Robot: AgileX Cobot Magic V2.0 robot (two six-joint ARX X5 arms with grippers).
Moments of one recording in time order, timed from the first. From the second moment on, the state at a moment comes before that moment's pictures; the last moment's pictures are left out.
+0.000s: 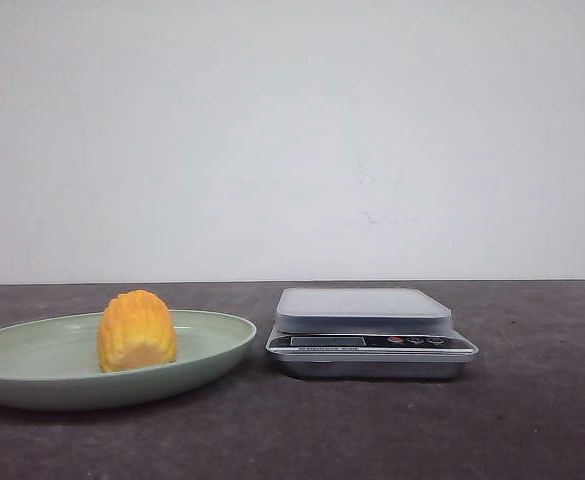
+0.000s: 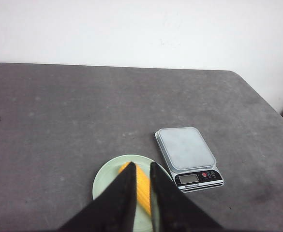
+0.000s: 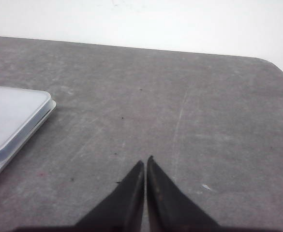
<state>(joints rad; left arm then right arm) -0.63 0.59 1.52 -1.25 -0.21 -0.31 0.01 0.00 0.02 -0.17 -0.08 -0.02</state>
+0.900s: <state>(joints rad) -0.01 0.07 0.33 -0.25 0.32 -0.28 0.01 0.00 0.02 -0.17 -0.08 -0.02</state>
